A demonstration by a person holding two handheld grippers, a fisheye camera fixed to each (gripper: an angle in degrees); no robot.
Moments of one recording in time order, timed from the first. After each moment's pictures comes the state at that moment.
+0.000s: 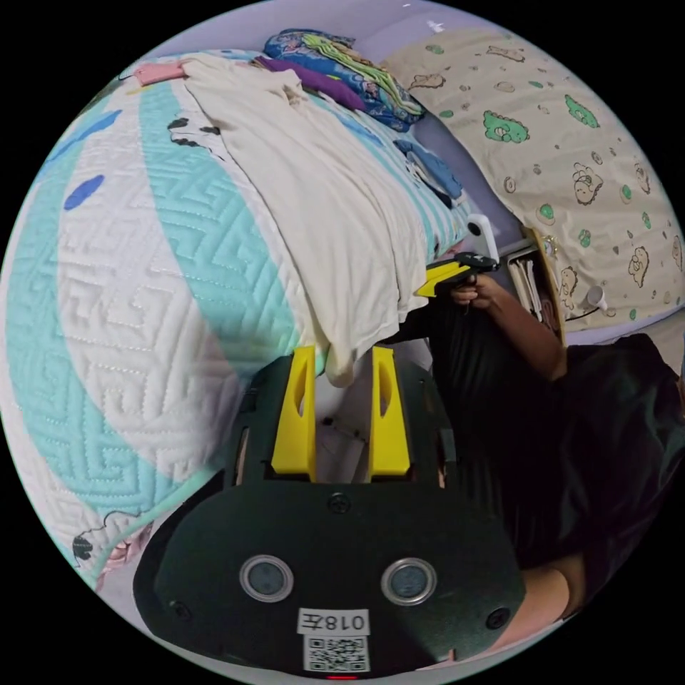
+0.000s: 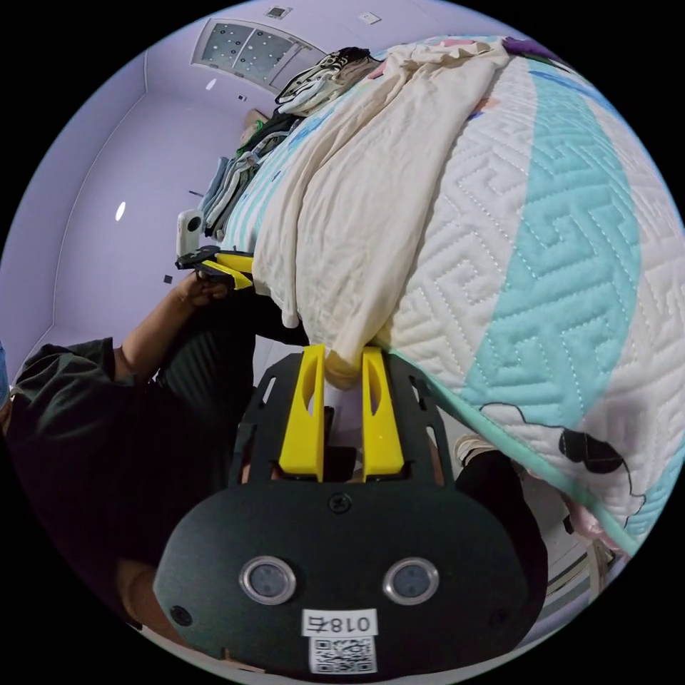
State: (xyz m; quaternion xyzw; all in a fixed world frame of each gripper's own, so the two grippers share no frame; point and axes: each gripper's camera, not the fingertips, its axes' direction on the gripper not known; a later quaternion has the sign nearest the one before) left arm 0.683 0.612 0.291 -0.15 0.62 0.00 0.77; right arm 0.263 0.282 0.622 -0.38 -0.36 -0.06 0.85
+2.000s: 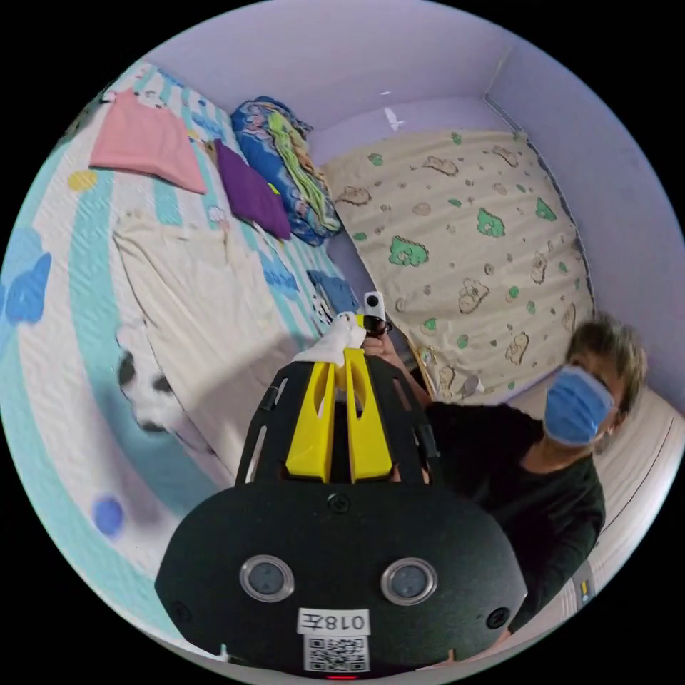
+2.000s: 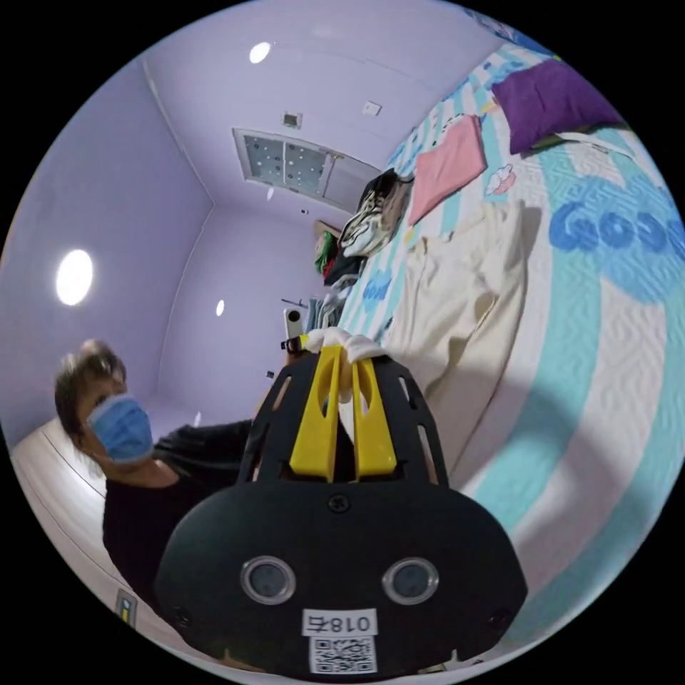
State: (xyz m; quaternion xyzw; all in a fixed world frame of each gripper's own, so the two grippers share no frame) left arm 0.537 0.449 0.575 -0.01 0.78 -0.16 0.60; right arm 0.335 -0.161 0.650 -0.24 -0.54 0.13 0.80
